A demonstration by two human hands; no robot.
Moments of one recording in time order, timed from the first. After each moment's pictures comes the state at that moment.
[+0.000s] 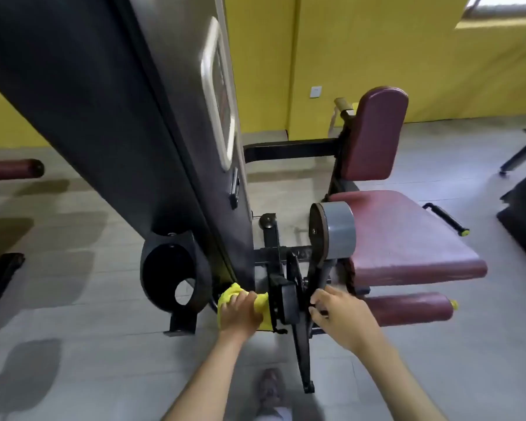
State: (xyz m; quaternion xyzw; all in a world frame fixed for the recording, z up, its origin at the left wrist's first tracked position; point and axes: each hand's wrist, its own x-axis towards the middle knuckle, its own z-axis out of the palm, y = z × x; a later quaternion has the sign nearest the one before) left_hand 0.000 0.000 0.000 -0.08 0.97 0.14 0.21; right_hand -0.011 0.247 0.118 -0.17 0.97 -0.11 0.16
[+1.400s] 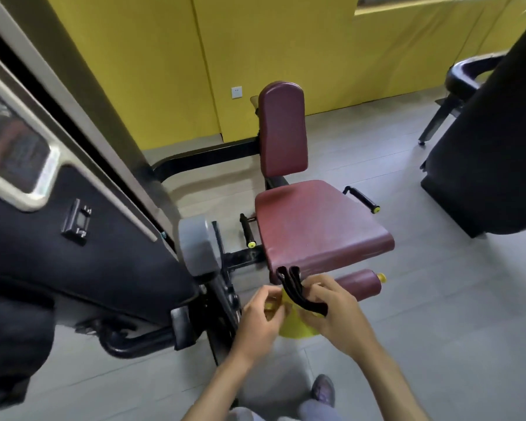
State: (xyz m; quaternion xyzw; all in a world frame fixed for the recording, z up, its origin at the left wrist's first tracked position) left_hand -0.011 0.285 0.108 0.02 0.82 0.57 0.11; right_hand -0.012 0.483 0.117 -0.10 0.92 -0.38 0.01
